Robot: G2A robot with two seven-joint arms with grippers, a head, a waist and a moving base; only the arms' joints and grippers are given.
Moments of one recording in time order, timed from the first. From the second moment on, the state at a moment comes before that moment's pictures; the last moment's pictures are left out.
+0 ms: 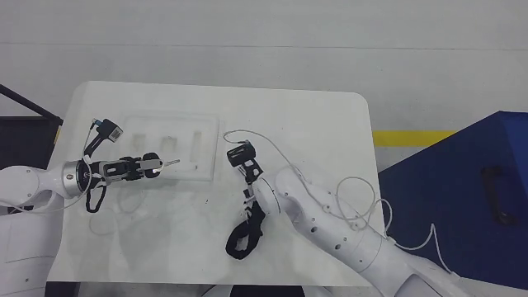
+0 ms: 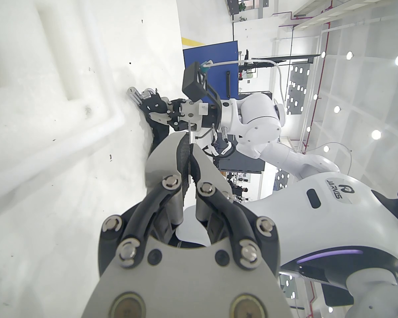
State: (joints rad) left arm 1.22 -0.94 -1.79 -1.40 -0.36 -0.25 -1.54; right arm -0.78 -1.48 0.61 -1.50 -1.02 0.42 1.24
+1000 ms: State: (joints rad) left arm 1.22 -0.94 -1.79 -1.40 -0.36 -0.25 -1.54; right arm -1.28 -1.35 0.86 -2.10 -1.24 0.02 0.99
